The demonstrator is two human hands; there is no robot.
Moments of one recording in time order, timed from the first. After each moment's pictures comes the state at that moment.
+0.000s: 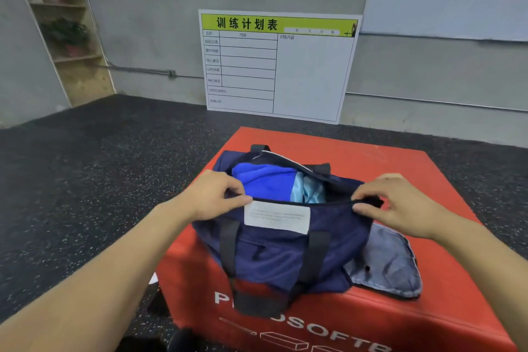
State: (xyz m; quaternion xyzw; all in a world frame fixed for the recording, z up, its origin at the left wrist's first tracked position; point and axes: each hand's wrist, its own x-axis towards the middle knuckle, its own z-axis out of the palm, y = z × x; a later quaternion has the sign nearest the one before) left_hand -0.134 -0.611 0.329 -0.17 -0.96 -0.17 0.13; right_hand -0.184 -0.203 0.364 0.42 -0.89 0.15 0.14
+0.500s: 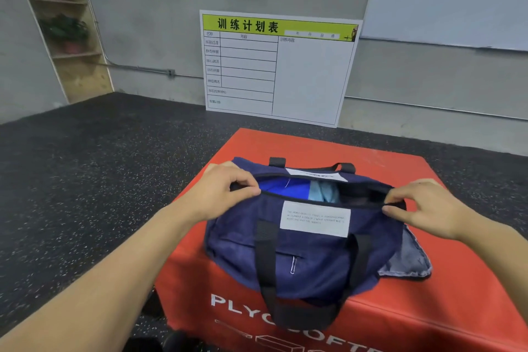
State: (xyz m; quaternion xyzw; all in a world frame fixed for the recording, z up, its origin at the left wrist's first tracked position) left_hand -0.125 -0.589 0.343 -0.18 -0.91 -0.31 0.19; right_hand -0.203 -0.150 0.369 0.33 -0.93 0.09 0.12
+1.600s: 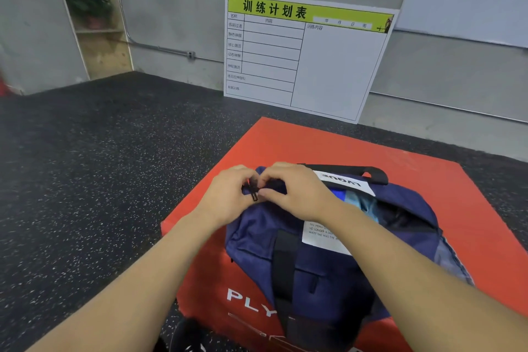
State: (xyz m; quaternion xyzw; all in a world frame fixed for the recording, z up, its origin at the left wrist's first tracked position) left_hand -0.131 -0.625 0.293 -0.07 -0.92 -0.32 0.23; right_hand -0.190 -0.437 0.338 0.49 -0.84 0.23 0.07
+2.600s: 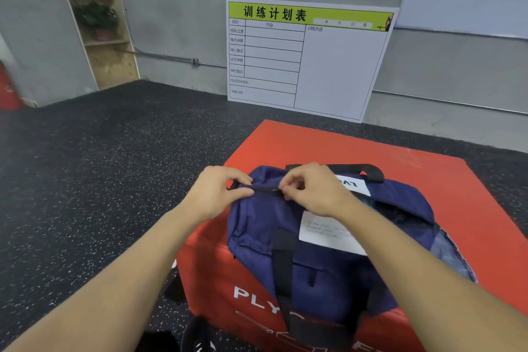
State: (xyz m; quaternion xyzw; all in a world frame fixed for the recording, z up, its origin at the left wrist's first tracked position) left_hand -0.118 -0.651 0.304 -0.06 -0.91 -0.35 0.21; right_hand -0.181 -0.409 0.353 0.34 -0.90 0.28 -0.01
